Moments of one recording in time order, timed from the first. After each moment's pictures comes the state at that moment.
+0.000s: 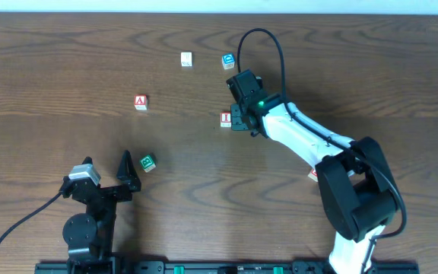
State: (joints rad) left arm 0.08 0.01 0.04 -0.13 0.08 -0.31; right arm 0.53 1.97 1.32 -0.52 0.16 0.46
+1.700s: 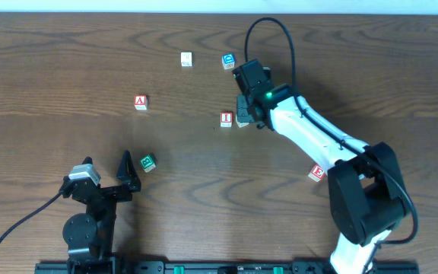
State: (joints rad) left arm 0.08 0.01 0.04 -0.13 0.07 -0.31; right arm 0.49 1.93 1.38 -0.62 0.20 0.46
